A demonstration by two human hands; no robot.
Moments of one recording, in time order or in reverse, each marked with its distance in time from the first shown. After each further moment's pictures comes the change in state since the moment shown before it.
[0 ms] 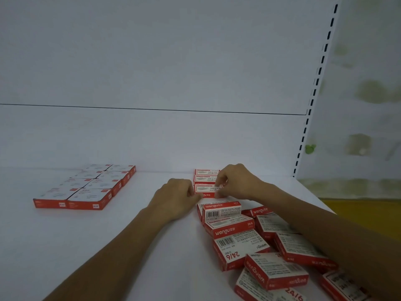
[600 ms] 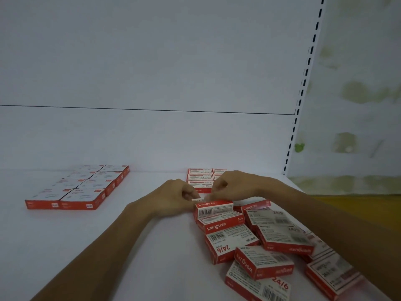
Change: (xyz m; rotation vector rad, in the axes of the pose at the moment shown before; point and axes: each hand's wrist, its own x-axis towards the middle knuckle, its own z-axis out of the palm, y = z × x) left_hand 0.001 -0.004 -0.007 -0.237 -0.267 0.185; right_hand -0.028 -0.008 -0.022 0.030 -0.302 -0.017
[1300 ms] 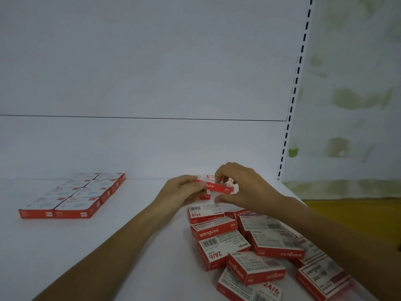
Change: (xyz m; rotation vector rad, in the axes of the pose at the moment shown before) left_hand 0.001 0.030 0.014 -0.902 0.212 -0.008; right_hand -0.031 0.024 0.004 -0.143 0.583 -0.348
